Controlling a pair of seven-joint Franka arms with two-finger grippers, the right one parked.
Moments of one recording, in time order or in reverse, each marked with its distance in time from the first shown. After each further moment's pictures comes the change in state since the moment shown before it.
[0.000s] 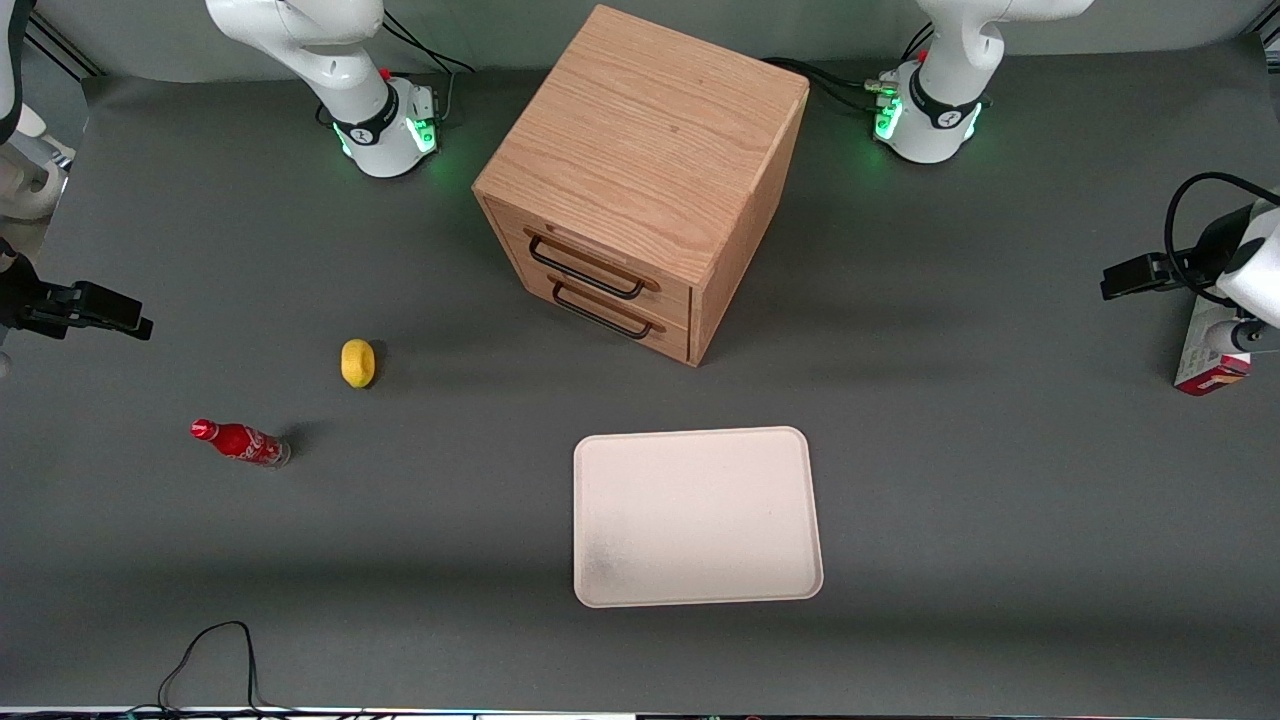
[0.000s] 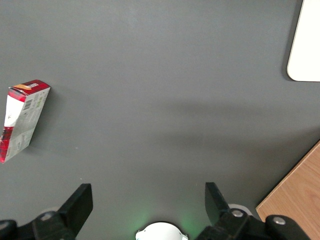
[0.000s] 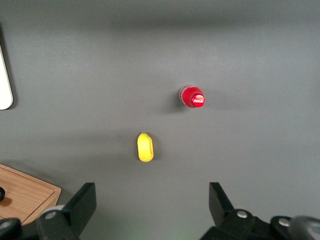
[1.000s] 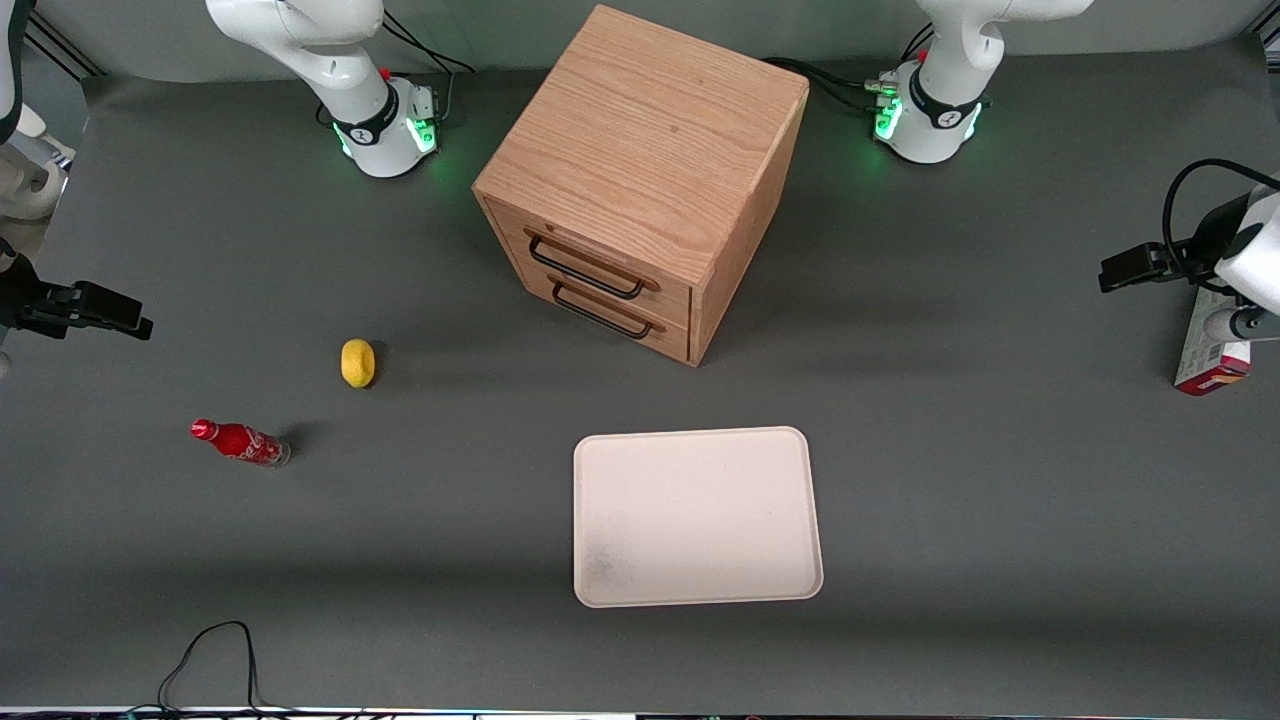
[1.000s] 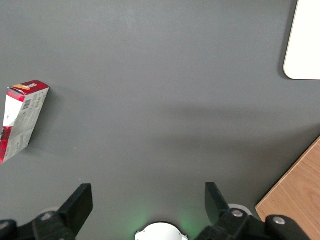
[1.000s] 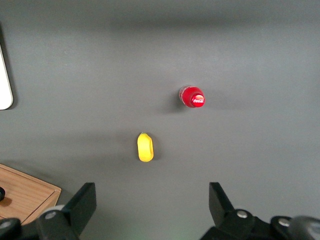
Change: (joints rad) arm -0.001 -0.029 -0.010 -0.037 0.001 0.013 -0.001
